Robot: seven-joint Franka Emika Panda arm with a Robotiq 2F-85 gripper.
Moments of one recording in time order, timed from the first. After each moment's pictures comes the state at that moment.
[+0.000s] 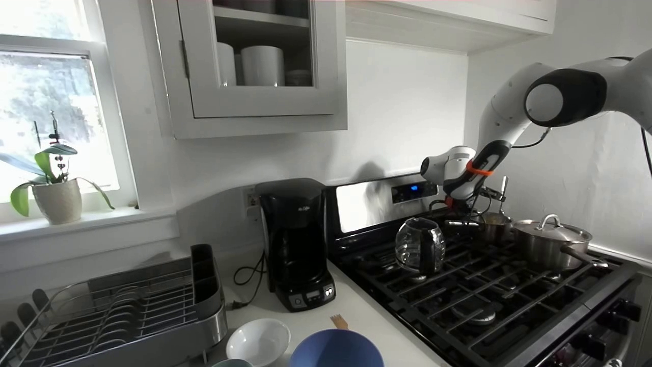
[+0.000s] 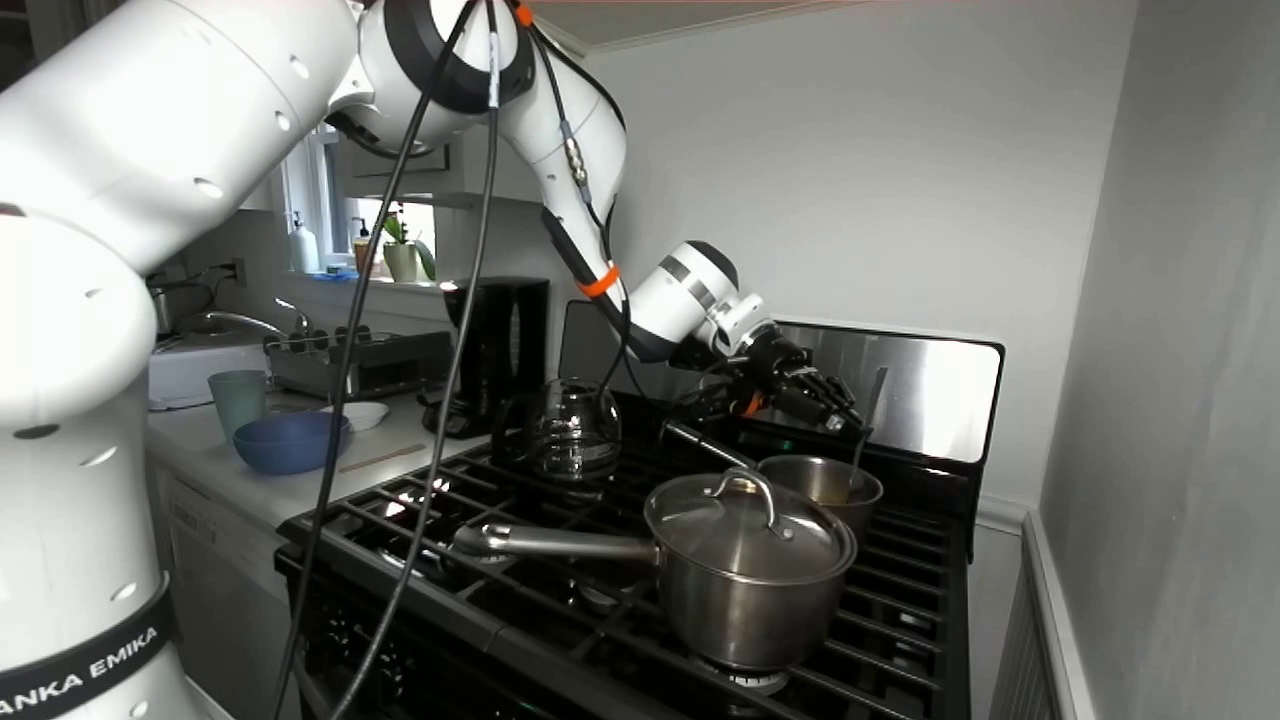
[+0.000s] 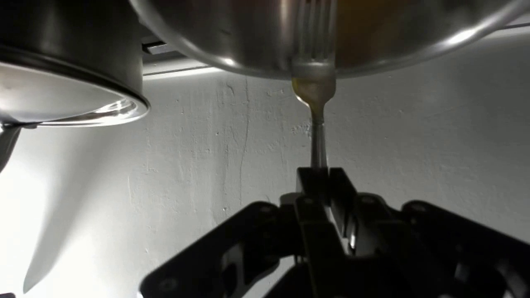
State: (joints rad) arm -0.06 0.72 -0.28 -1.55 -1.04 1.86 2.22
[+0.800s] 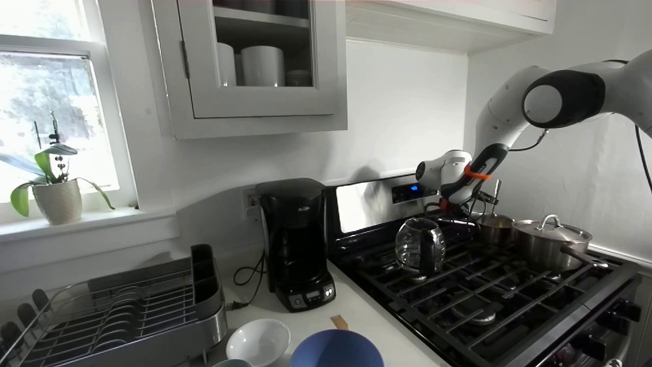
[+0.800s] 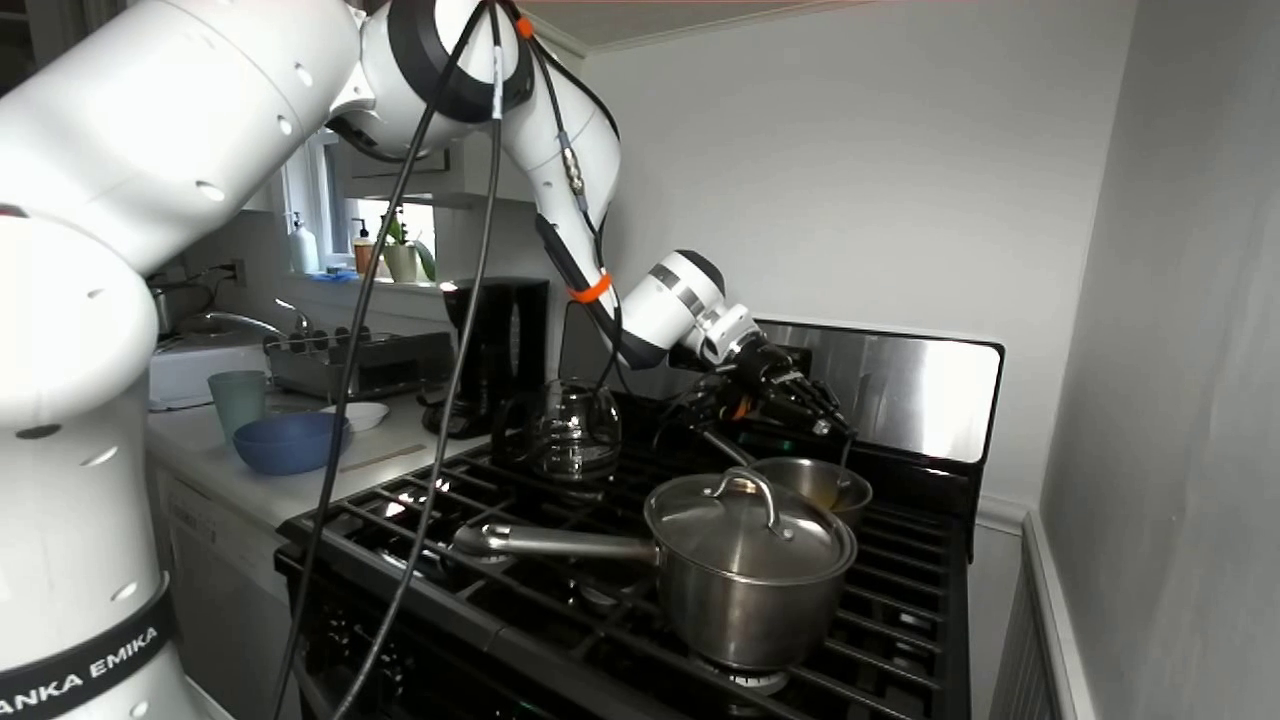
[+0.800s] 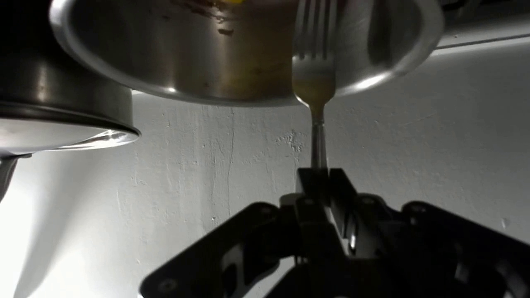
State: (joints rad) arm -0.06 0.73 -0.25 -1.56 -1.08 1.88 2.27
